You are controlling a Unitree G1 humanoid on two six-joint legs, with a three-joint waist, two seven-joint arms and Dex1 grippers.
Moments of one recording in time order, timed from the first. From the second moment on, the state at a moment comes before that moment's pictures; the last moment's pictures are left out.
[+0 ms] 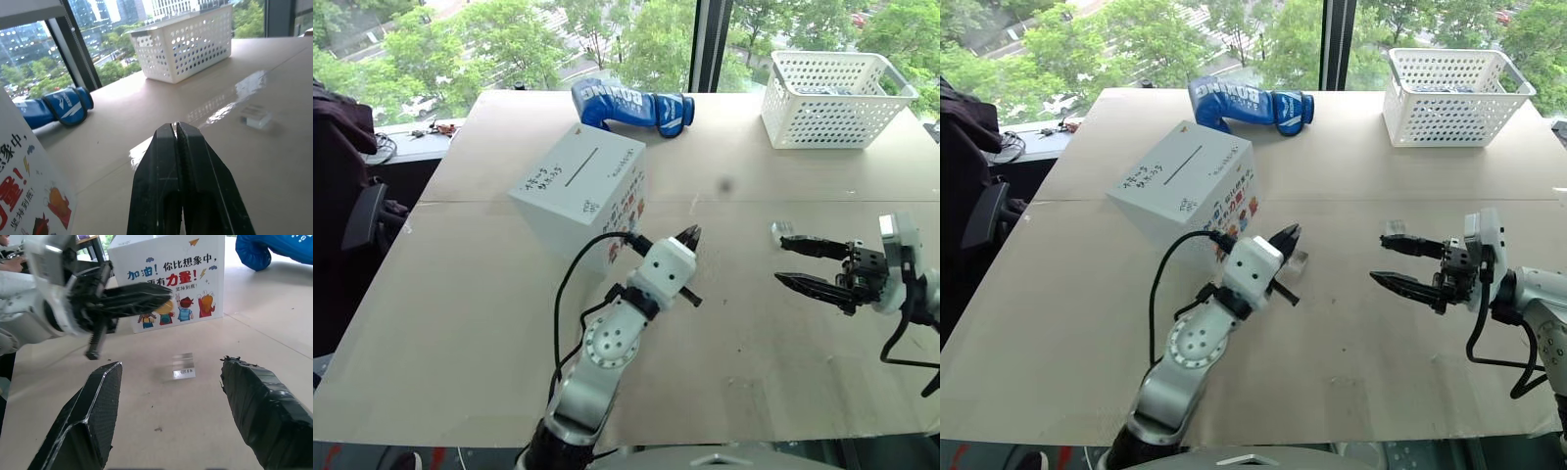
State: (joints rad) left arm 0.00 0.13 -0.41 -0.58 0.17 0.24 -0.26; right arm -0.06 -0.79 -0.27 -0.31 0.78 0.50 1.13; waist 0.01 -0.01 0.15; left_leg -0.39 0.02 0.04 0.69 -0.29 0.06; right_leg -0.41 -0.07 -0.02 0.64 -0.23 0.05
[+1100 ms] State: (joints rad) left arm -0.28 0.54 0.26 -0.60 -0.68 0.62 -0.21; right arm -0.39 -0.57 -0.12 -0.22 0.70 0.39 1.08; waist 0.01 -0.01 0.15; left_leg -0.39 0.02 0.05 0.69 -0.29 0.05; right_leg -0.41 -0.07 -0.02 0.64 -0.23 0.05
